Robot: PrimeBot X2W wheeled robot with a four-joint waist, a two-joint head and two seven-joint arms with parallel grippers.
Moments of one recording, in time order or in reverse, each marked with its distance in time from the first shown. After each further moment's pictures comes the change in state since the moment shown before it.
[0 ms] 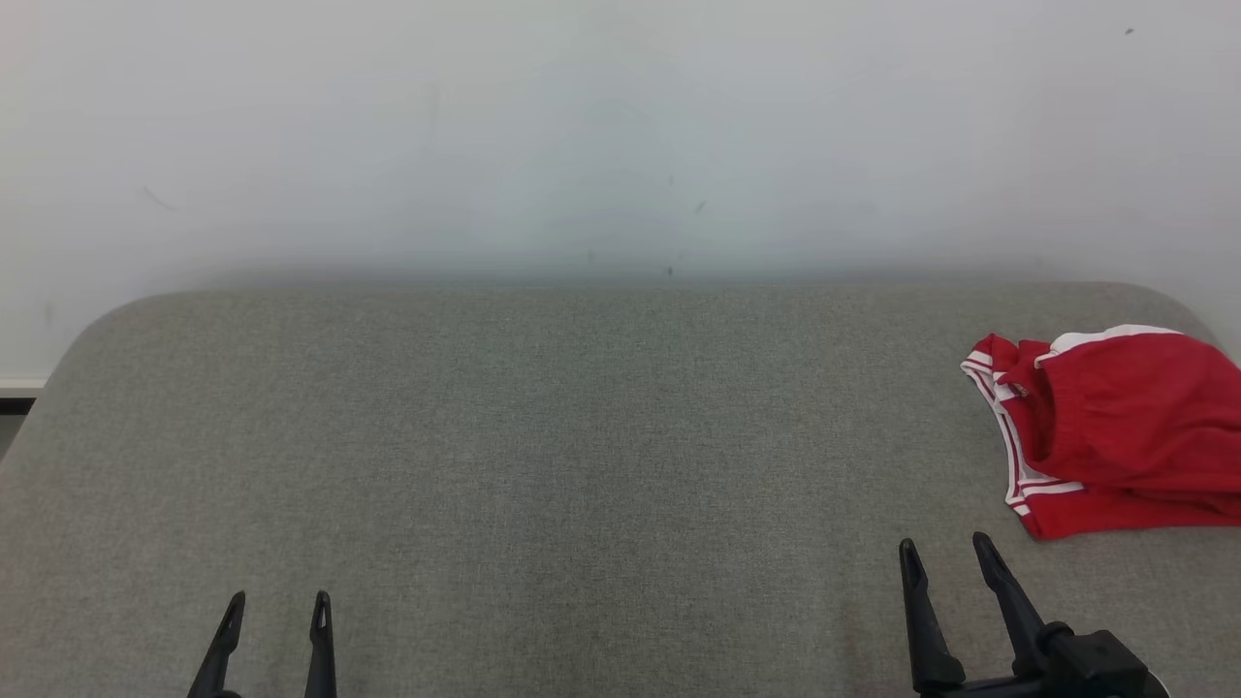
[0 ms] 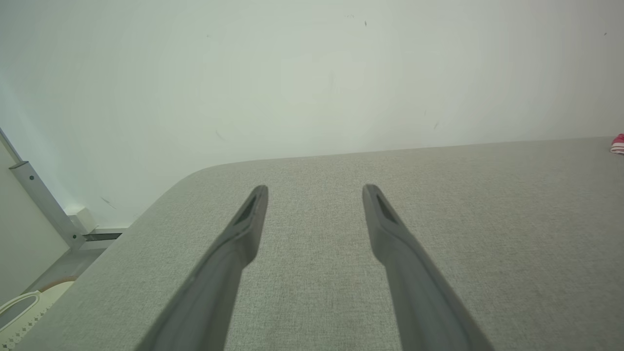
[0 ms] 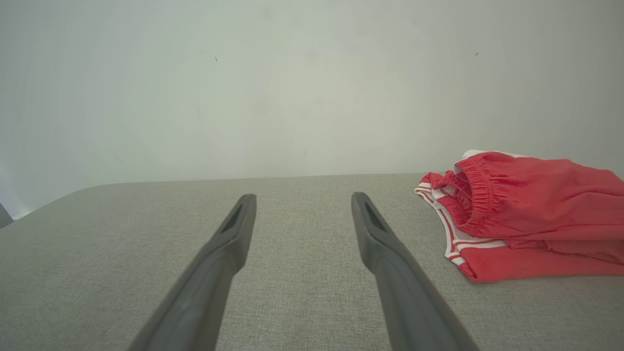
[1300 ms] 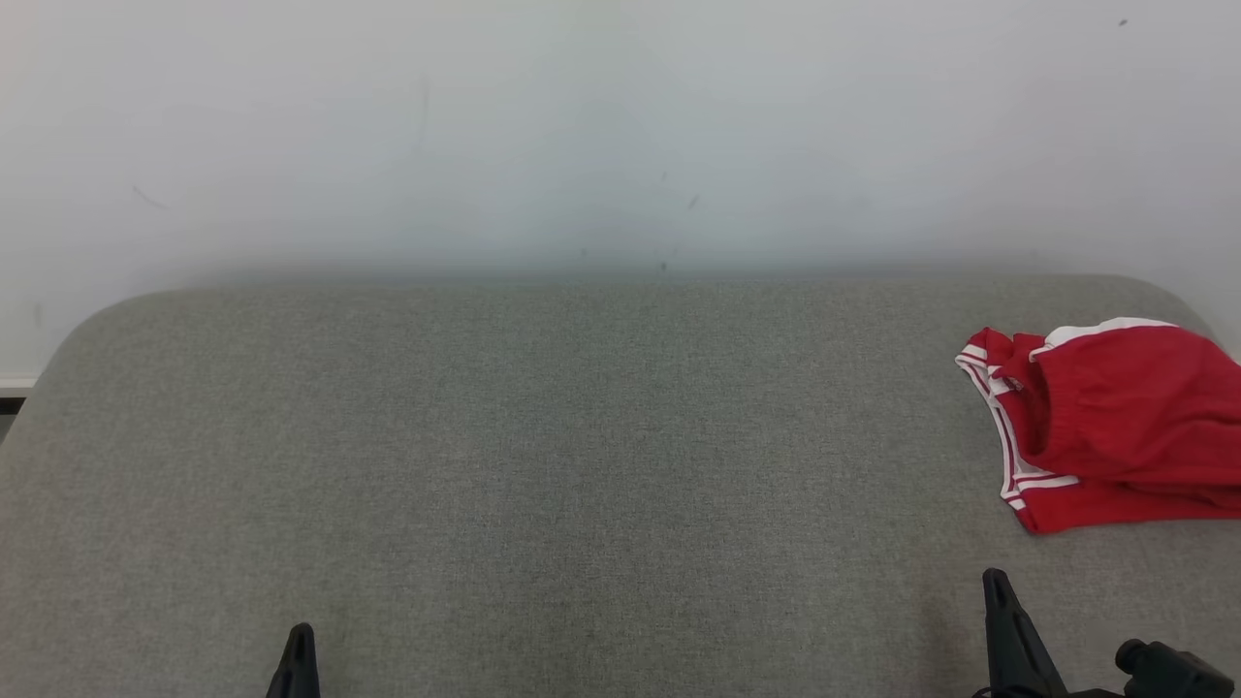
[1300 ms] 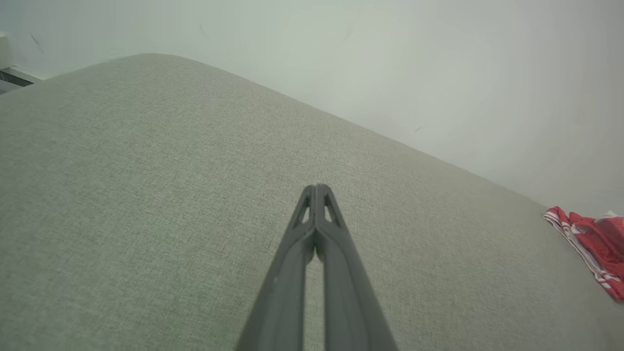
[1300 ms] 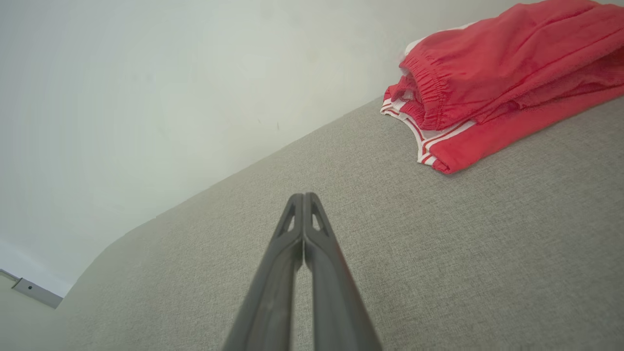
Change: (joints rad) left arm 0.000 -0.055 -0.008 0.056 -0.400 -0.037 0.074; right arm 0.021 -0.013 -0.050 0.036 0.417 0.000 0.111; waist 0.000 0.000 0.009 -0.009
